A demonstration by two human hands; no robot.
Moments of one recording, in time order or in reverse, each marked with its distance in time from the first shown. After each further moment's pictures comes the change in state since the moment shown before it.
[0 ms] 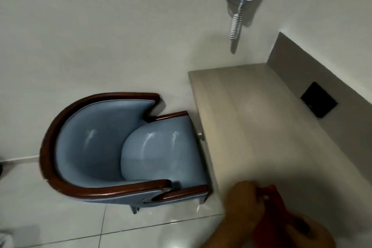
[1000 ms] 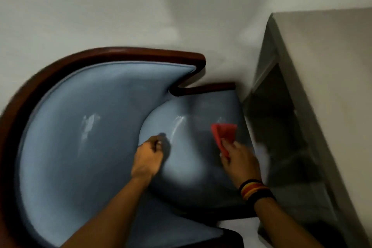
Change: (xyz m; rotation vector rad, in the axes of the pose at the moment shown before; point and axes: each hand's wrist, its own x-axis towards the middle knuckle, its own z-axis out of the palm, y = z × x) left_hand 0.152 -0.469 -0.209 -0.221 0.375 -0.572; right_hand 0.168 -0.151 0.442 -0.683 -0.339 -0.561
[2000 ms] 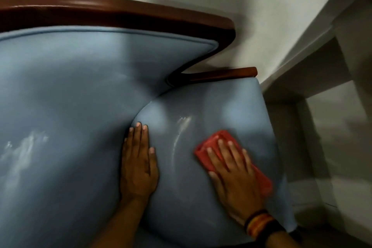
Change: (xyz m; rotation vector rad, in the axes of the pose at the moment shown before) left_hand 0.101 -0.103 0.067 0.310 0.273 0.425; right_hand 0.045 -0.004 0.108 -0.239 -0.017 -0.206
